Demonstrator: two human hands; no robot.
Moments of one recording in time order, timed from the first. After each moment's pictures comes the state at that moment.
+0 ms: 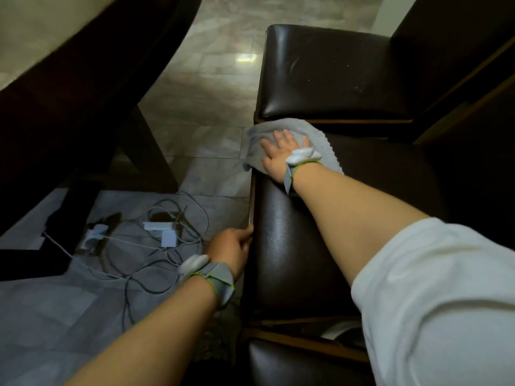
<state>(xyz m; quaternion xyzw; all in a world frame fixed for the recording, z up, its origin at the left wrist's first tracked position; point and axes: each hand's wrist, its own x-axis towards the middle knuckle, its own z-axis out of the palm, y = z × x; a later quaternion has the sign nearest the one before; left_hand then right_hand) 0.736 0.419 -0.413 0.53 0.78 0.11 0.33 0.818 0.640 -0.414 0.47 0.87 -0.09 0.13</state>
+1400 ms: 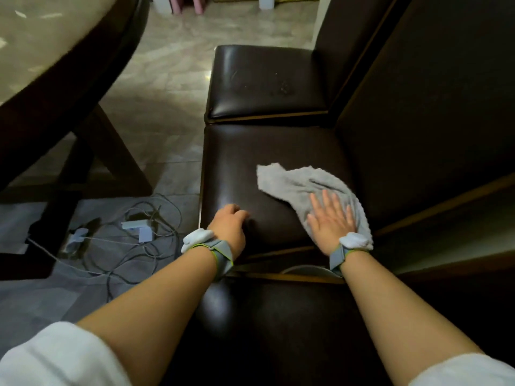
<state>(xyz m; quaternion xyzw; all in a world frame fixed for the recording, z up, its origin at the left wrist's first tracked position) 0.866 0.377 -0.352 0.63 0.74 0.04 0.25 1.107 0.451 -0.413 0.62 0.77 -0.13 0.06</state>
